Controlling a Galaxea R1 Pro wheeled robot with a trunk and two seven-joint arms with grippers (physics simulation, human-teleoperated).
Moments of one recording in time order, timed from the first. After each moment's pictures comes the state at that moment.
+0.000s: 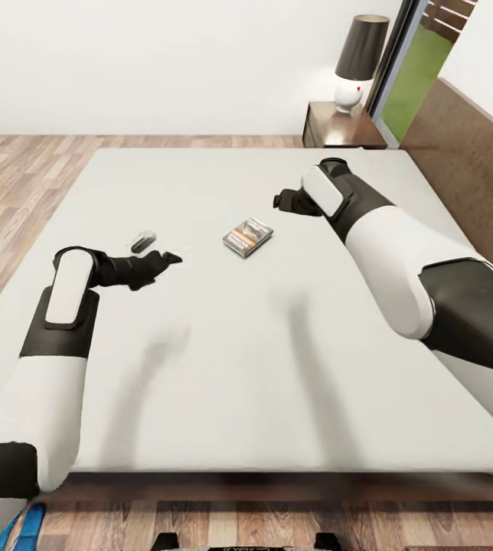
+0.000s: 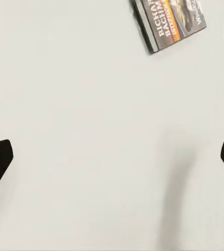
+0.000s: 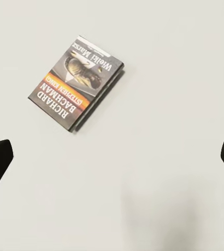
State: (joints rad) left arm -1.09 0.07 0.04 -1.26 1.14 1.04 0.62; right arm -1.78 0.17 0.11 -0.25 -0.44 0.67 -0.31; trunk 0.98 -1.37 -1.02
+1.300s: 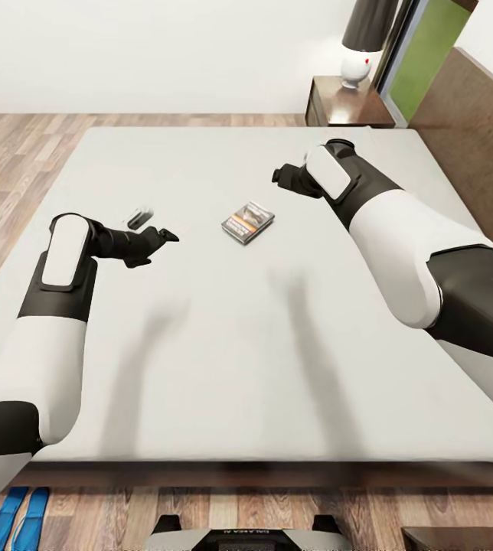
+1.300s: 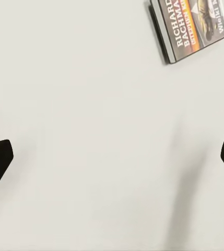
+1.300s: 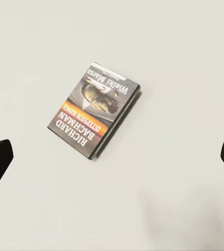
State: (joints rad) left arm -1.26 0.07 0.03 -1.11 1.17 1.04 0.70; right arm -1.83 0.17 0.11 -0.25 -0.53 0.55 -0.31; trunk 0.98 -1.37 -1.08
